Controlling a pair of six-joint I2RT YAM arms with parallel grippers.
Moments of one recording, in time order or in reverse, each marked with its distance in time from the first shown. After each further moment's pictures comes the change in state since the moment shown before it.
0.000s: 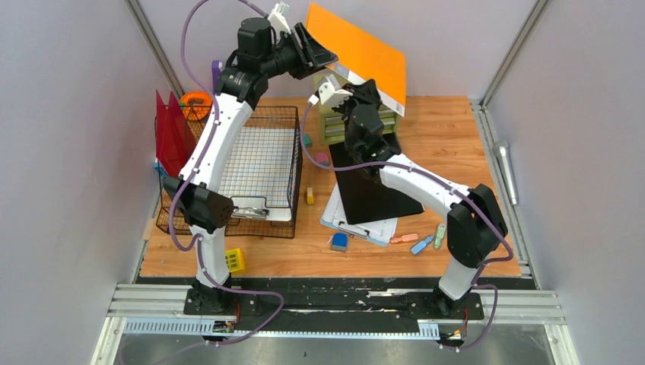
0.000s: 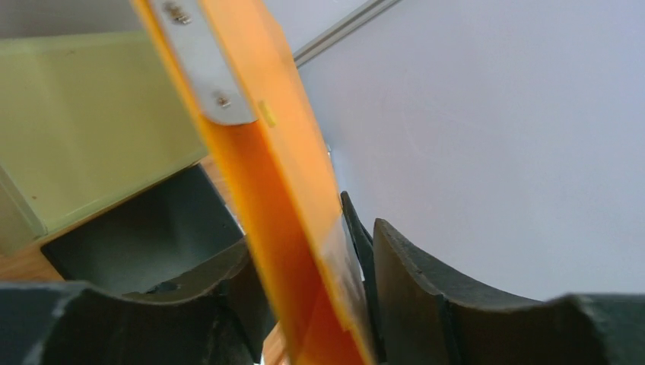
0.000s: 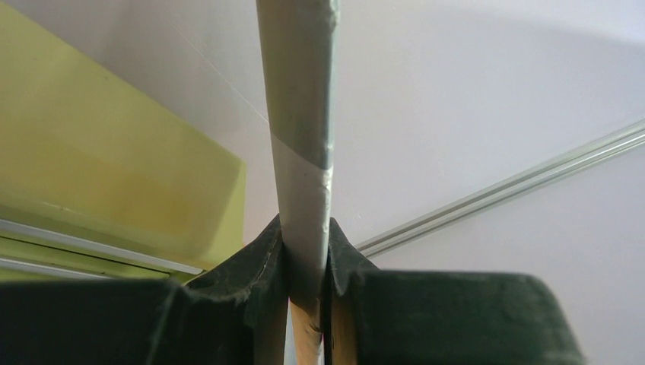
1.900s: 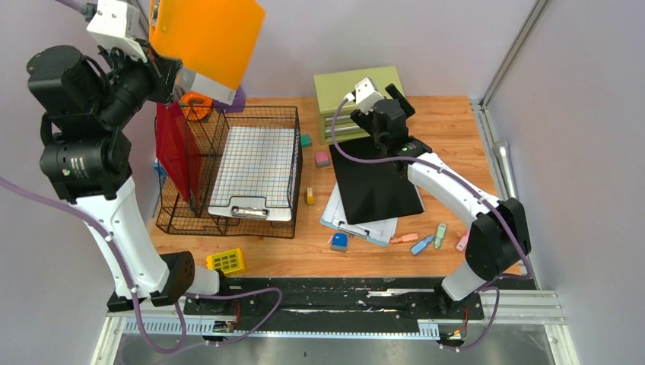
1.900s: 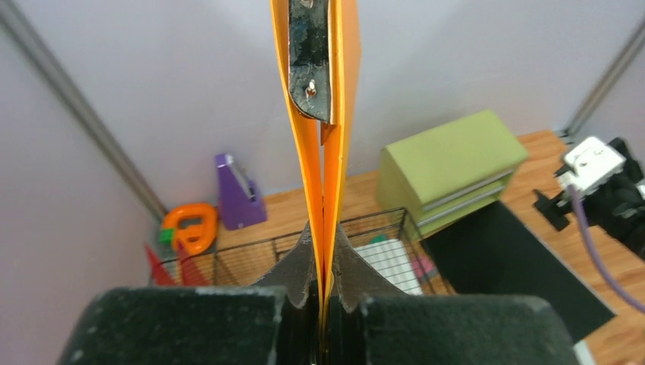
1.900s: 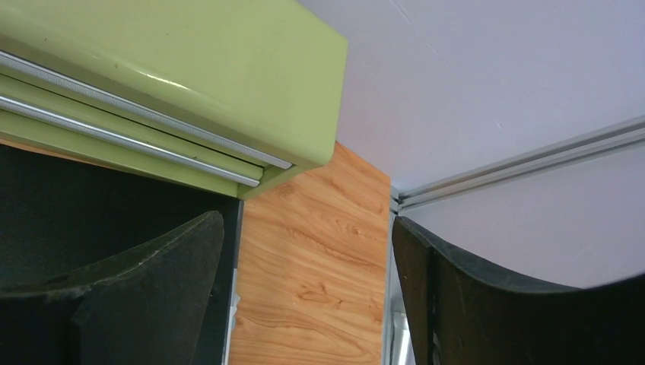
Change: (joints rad) left arm 0.505 -0.554 0.117 -0.523 -0.035 0.815; right arm -0.154 -0.138 -0.080 -0.501 -0.174 0.493
